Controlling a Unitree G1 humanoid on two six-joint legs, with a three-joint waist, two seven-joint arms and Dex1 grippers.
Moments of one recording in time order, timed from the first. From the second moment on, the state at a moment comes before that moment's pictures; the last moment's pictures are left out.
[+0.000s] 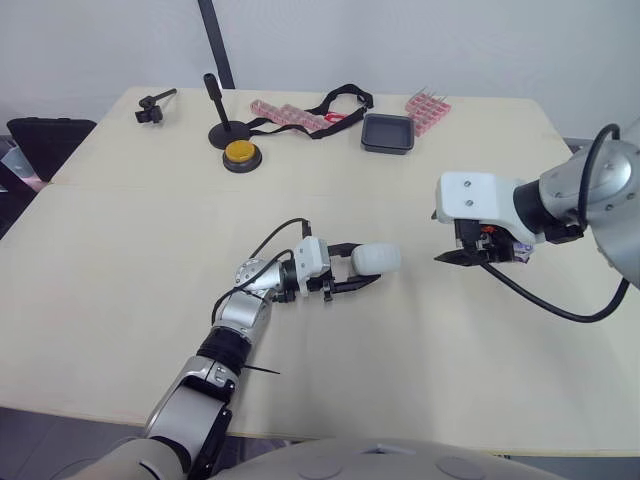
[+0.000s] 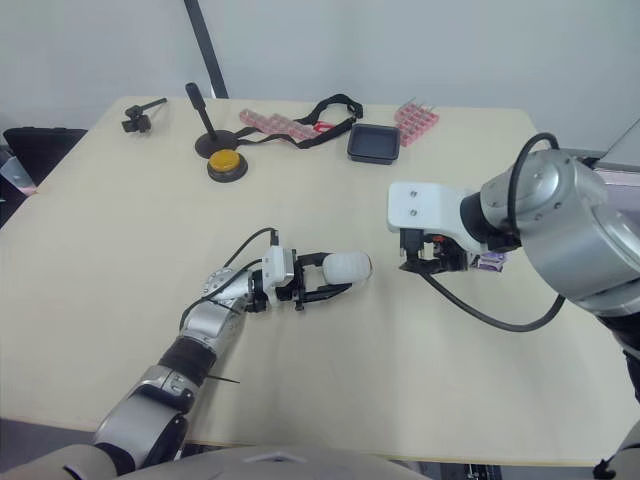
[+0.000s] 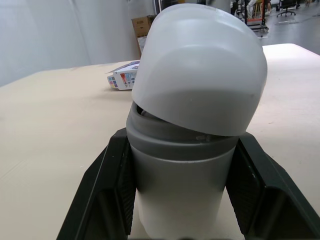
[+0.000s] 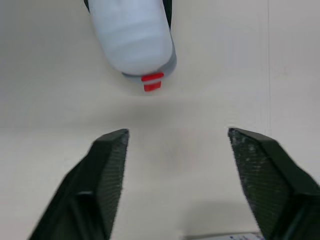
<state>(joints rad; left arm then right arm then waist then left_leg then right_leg) -0.43 0.10 -0.26 0.53 -0.20 -0.46 -1.15 -0.82 -1.08 0.34 -0.61 0.20 1.03 1.28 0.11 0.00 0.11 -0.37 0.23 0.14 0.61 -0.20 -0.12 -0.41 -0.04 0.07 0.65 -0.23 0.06</state>
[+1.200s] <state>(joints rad) -0.43 0.09 -0.25 0.53 -0.21 -0.45 -1.15 -0.79 -0.91 0.36 -0.62 0.46 1.05 1.12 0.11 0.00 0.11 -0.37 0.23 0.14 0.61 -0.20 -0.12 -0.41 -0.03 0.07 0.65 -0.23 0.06</state>
